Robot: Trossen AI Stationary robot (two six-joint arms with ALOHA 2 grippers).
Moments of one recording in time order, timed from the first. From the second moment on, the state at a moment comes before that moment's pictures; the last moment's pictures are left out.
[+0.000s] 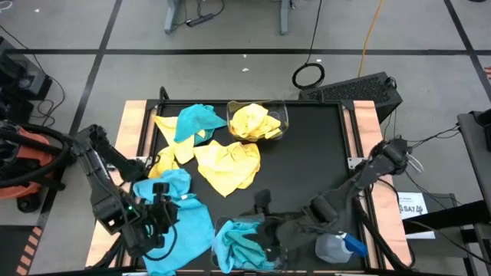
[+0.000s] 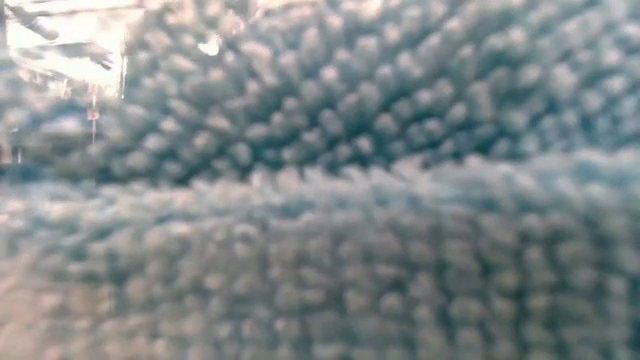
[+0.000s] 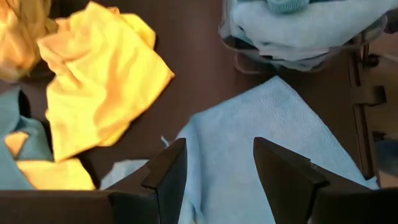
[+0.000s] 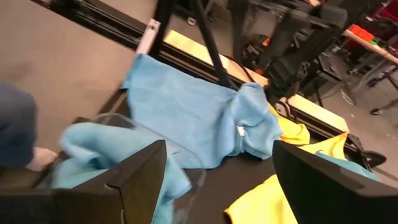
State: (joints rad) left arm -0.95 1.45 1.46 -1.35 -0.47 -0.85; right arm 0.59 1.79 1.62 -0.34 0.51 -0.13
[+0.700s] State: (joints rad) left arm -1.08 1.51 1.14 -0.88 -0.35 -0.99; right arm 0.33 1.85 1.62 -0.20 -0.06 -0.15
